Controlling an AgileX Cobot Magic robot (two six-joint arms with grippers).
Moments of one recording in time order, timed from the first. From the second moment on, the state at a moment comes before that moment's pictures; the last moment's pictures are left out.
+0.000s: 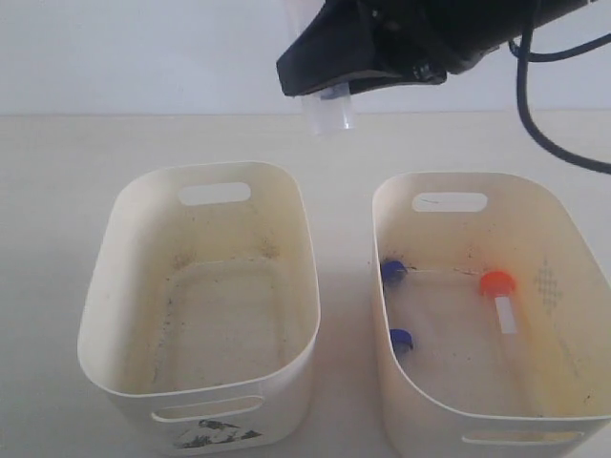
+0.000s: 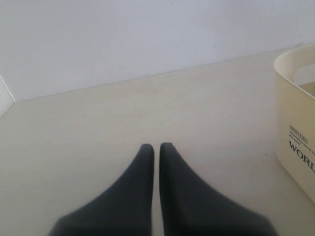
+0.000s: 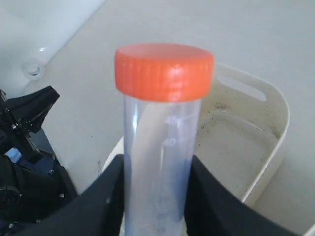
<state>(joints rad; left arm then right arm) -0.04 0.00 0.00 0.21 0.27 -0.02 0.38 1.33 -1.22 0.82 0.89 -0.48</state>
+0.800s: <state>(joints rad) -0.04 0.00 0.00 0.21 0.27 -0.02 0.63 1.72 -1.22 0.76 0.62 -0.49</state>
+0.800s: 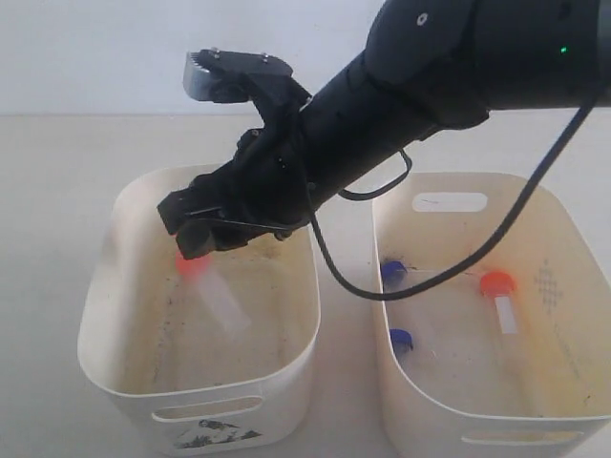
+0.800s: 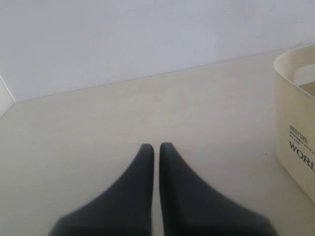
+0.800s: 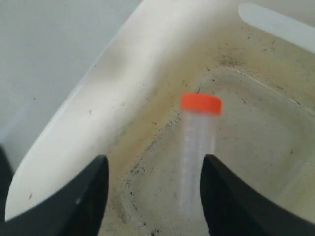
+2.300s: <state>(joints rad) -0.04 0.00 0.00 0.21 0.27 -0.02 0.63 1.39 -1.19 -0.38 1.22 0.76</state>
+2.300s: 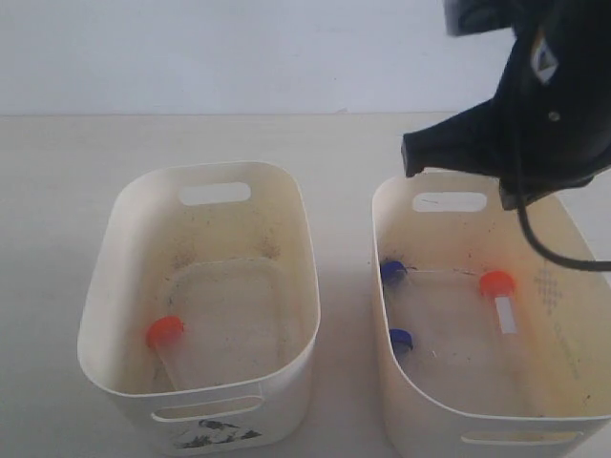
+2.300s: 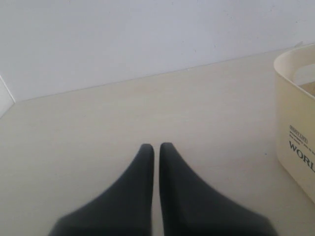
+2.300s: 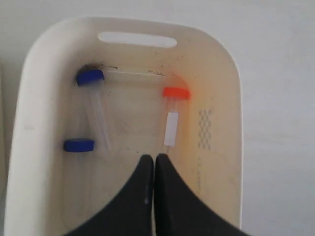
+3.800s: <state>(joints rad) -0.04 0.00 0.00 0.21 0.27 -0.02 0.40 1.69 -0.94 0.01 0.82 0.40</state>
